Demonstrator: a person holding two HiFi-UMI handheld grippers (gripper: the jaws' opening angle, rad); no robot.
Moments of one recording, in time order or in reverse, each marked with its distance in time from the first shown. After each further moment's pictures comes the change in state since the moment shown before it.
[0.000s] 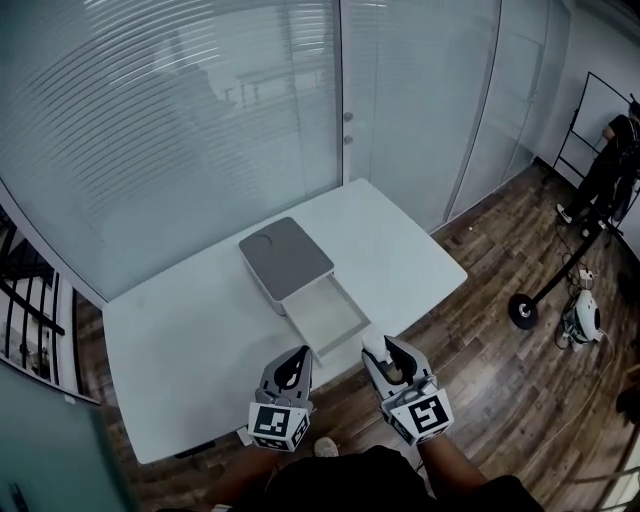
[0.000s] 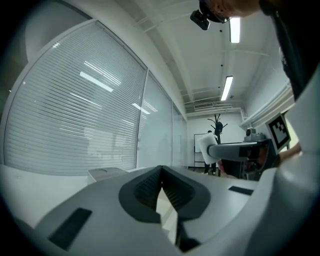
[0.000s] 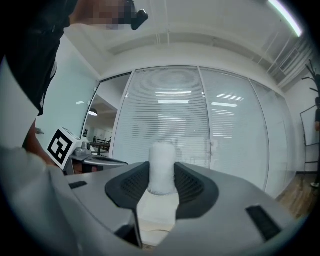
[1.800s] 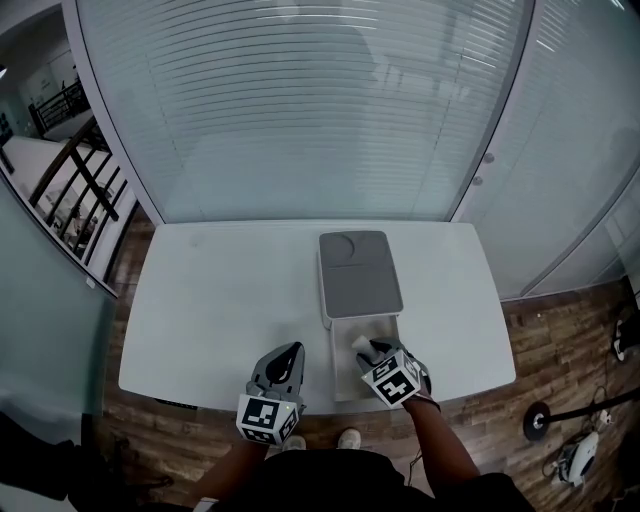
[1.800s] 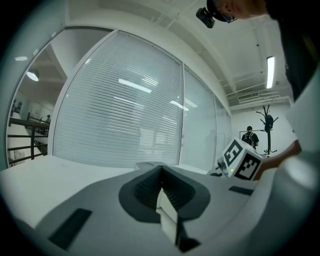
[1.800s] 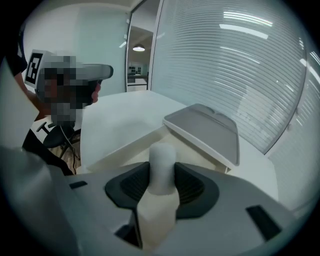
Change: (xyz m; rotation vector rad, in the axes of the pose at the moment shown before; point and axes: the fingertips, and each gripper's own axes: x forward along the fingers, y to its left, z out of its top) left arm -0.005 0.105 -0.025 -0.116 0.017 0.498; right arm 0.165 0.005 -0.209 -0.331 0.834 0.610
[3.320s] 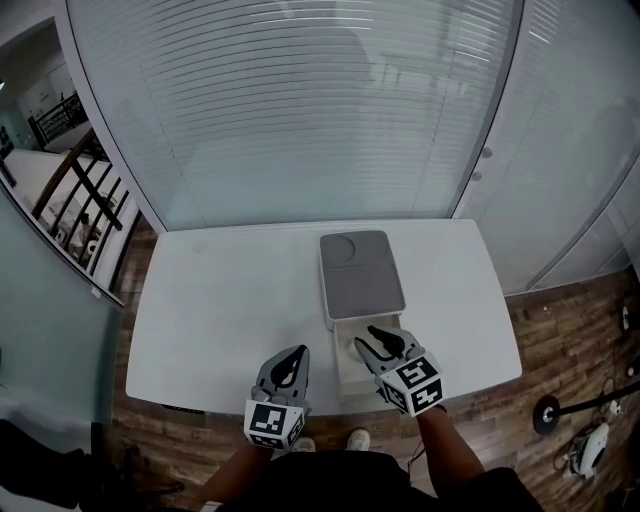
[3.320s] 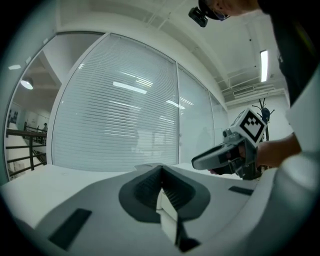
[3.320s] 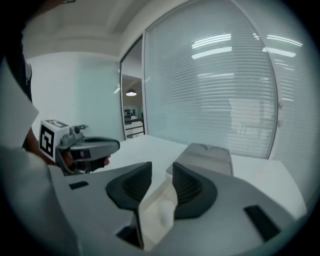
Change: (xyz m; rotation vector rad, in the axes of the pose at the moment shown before) left arm -0.003 -0.003 0.005 0.081 -0.001 -0.005; right arm -0.077 -0.005 0.094 0.204 -0.469 0.025
